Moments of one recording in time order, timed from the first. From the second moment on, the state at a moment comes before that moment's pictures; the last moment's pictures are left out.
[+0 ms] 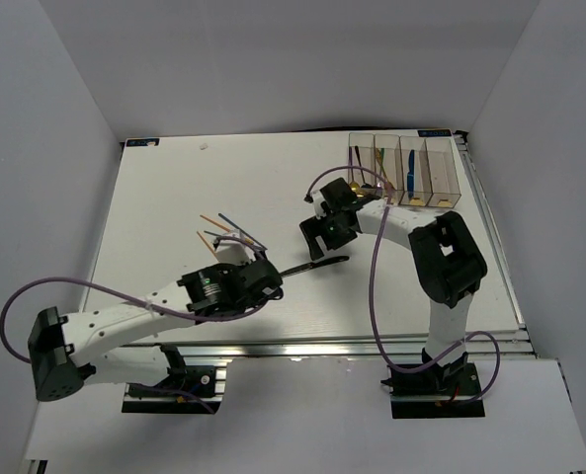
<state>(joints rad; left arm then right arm) -1.12 1.18 0.92 -0.85 -0.61 -1.29 0.58 1.93 1.30 -0.49 -0.18 -0.03</state>
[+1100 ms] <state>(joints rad) -1.12 0.88 0.77 -0.94 -0.64 -1.29 0.91 1.75 1.06 -0.46 0.07 0.50</state>
